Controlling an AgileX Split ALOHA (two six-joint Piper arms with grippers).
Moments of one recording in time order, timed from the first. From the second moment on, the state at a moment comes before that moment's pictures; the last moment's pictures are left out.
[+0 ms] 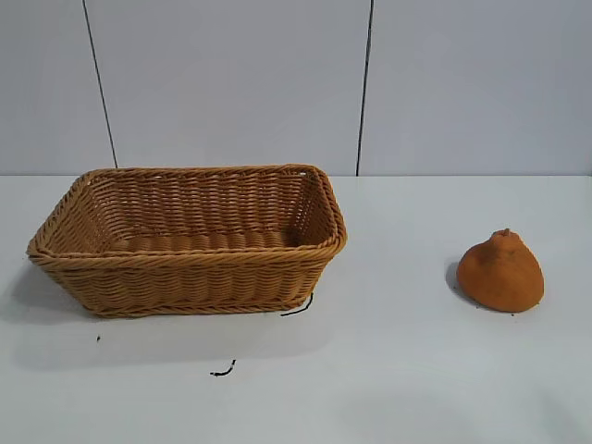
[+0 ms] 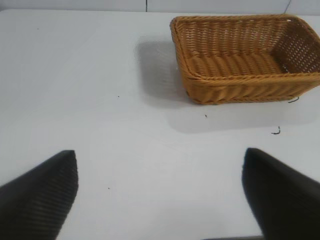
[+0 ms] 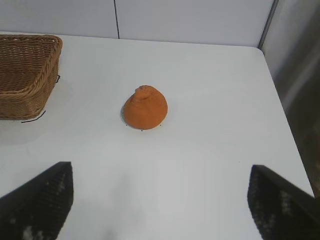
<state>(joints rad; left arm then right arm) -0.03 -0.01 -0.50 -0.06 1.07 0.00 0.00 0.00 -0.50 0.02 1.02 -0.01</state>
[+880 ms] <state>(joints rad) -0.03 -0.01 -0.50 -0.06 1.07 0.00 0.00 0.86 -0.92 0.02 1.03 0.07</state>
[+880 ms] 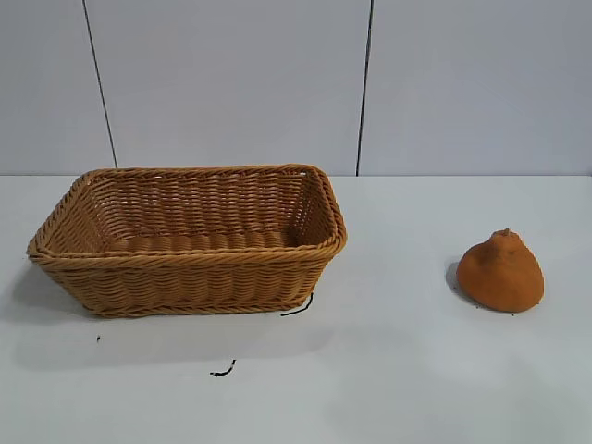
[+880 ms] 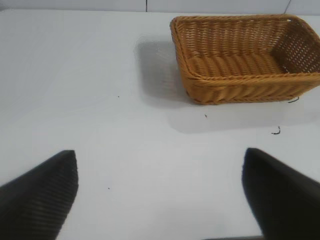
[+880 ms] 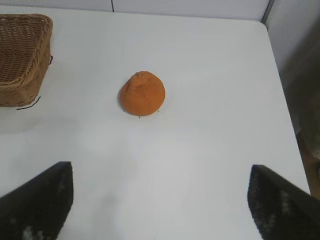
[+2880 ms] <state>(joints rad) -0.03 -0.01 -0.50 -0.05 1.07 0.00 0.07 2.05 -1.53 0.02 0.95 0.08</state>
